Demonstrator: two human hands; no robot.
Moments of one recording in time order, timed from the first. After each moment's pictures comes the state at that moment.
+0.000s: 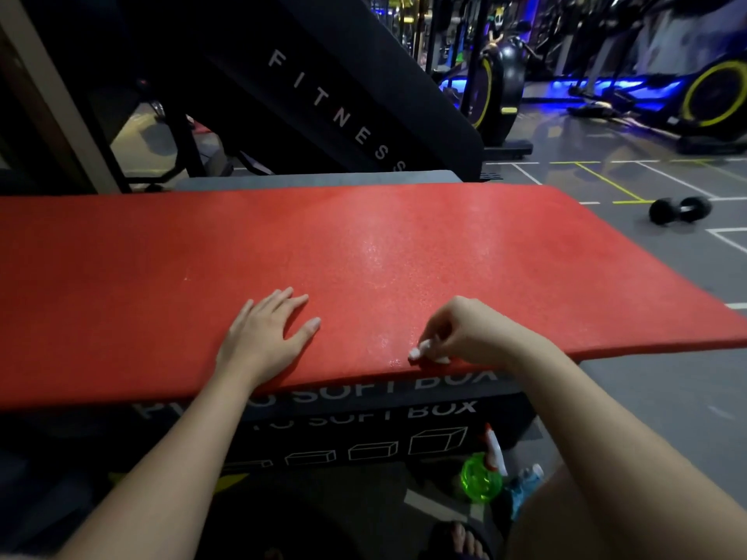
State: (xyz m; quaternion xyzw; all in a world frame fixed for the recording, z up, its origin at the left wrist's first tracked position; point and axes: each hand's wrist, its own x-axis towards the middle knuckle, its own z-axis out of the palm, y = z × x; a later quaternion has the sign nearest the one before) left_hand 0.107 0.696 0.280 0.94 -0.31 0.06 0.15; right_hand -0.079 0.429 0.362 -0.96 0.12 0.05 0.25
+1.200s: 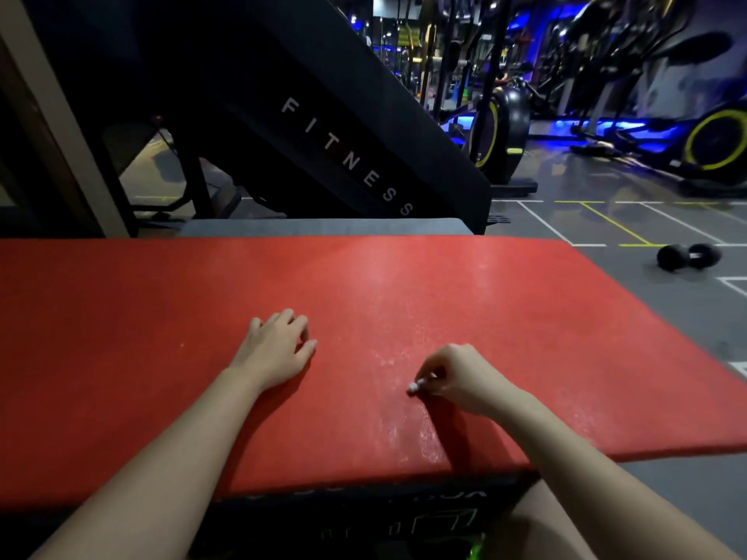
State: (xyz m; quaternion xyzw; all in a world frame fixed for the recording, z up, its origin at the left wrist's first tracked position) left_hand 0.194 0.646 0.322 0.93 -0.35 0.10 0.08; right_hand -0.004 0.393 0.355 -0.97 0.09 0.00 0.22
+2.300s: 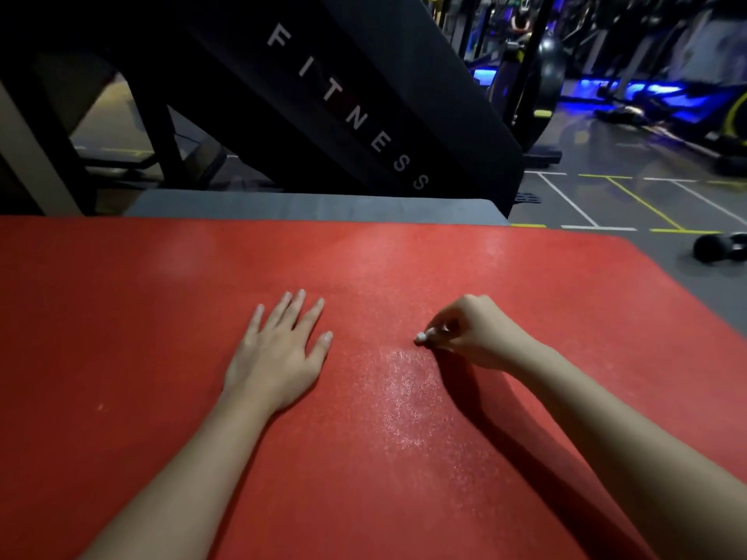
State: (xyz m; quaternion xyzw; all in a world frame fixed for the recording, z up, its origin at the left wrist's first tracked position) left_hand 0.286 0.579 0.277 0.95 -0.31 0.05 0.09; right_hand 0.160 0.307 0.352 -0.97 0.08 0.00 0.21
